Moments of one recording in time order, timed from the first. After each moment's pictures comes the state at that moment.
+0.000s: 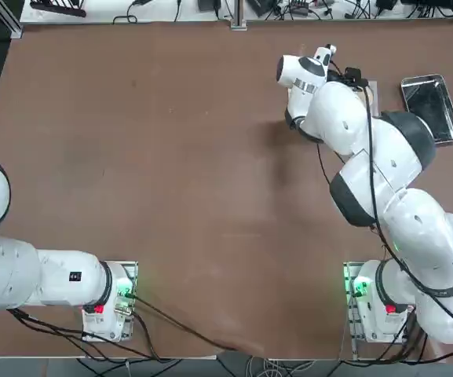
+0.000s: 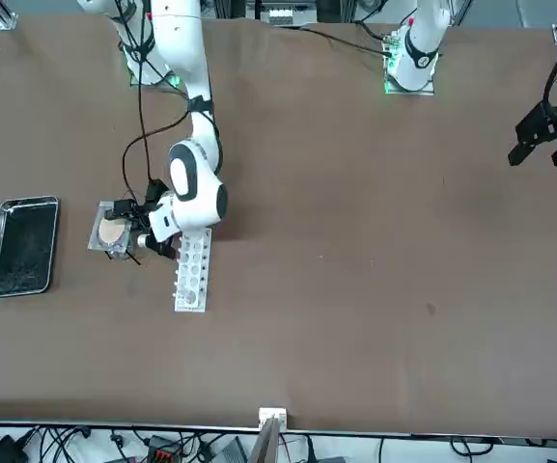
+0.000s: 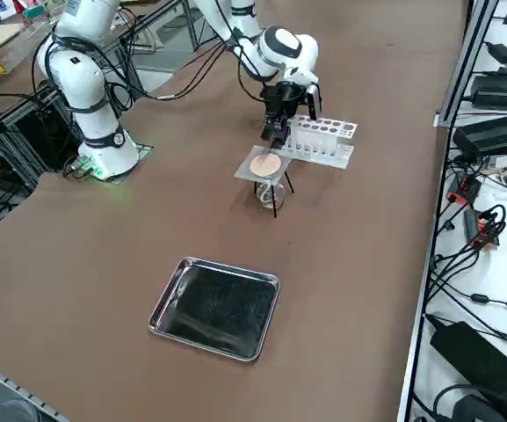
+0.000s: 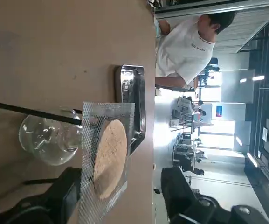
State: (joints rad) arm 1.20 0.84 -0.82 -1.78 -0.52 1.79 0.70
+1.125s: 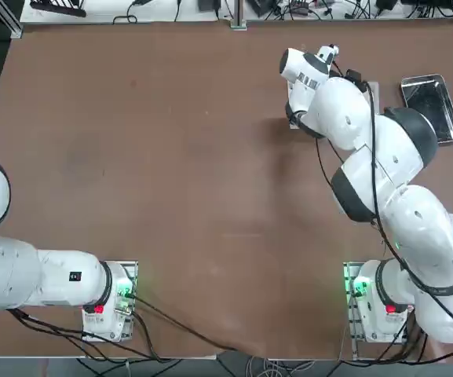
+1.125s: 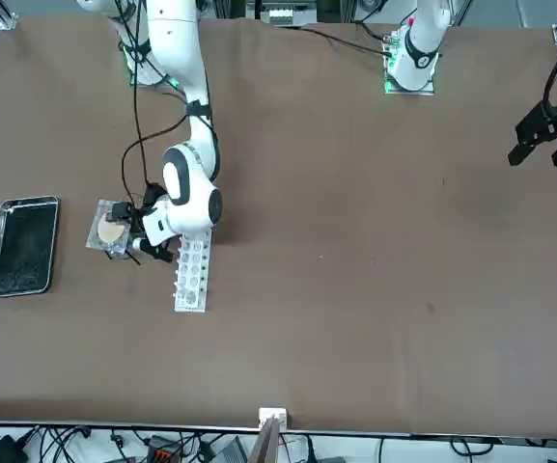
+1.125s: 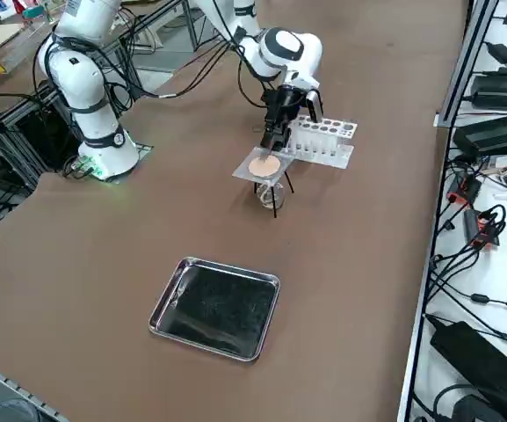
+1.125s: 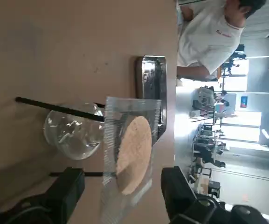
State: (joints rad) arm 1.17 0.84 -0.82 -1.76 -0.40 1.82 0.66
